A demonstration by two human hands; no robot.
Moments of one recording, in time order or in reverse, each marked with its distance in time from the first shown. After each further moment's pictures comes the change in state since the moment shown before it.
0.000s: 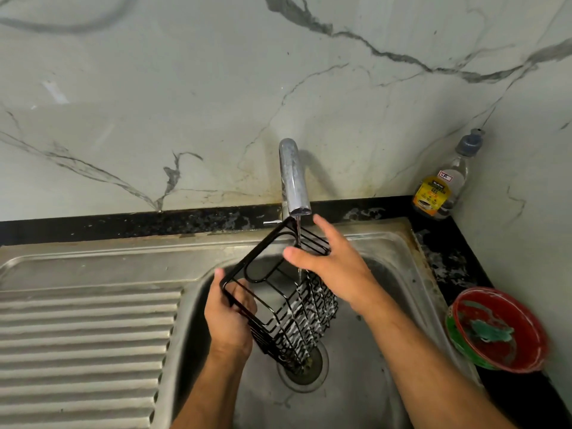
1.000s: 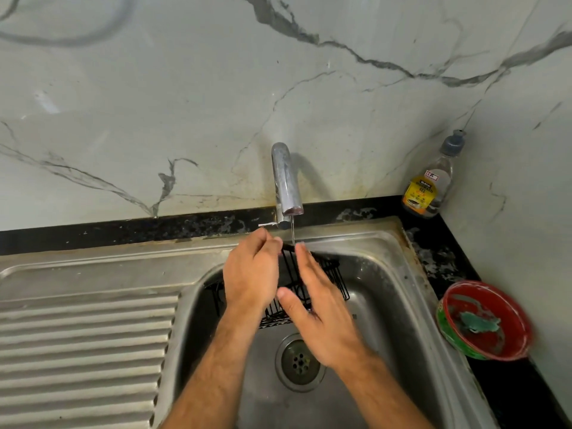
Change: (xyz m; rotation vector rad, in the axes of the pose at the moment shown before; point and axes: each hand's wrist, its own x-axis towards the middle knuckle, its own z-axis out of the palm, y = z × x) left_hand 0.001 0.045 0.061 0.916 -0.138 0.241; right_hand -0.054 0.019 0.041 -0.199 0.014 -0.296
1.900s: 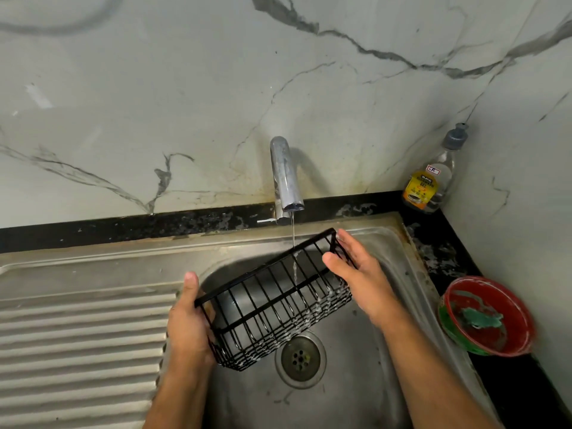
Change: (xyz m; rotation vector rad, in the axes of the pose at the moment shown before) left_hand -0.023 -0.091 -0.042 -0.781 0.153 -0.433; right_hand 0.028 0.060 -0.042 0.499 0.123 0.302
